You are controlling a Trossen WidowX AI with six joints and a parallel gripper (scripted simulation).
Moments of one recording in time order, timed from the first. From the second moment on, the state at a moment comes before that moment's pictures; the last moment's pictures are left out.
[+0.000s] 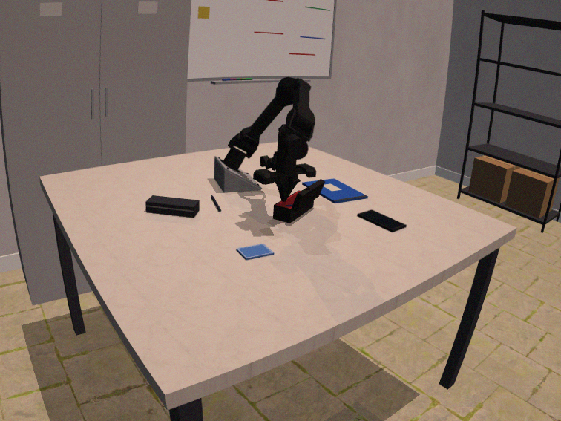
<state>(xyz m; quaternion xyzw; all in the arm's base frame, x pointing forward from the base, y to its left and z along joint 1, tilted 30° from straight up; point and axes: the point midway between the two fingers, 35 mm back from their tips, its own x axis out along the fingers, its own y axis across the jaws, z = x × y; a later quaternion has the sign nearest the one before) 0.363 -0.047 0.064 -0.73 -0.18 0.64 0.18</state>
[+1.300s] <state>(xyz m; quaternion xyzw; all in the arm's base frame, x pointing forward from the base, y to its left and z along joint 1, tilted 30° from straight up) 0.347 -0.030 0.080 -0.73 -0.17 0.64 0.18</state>
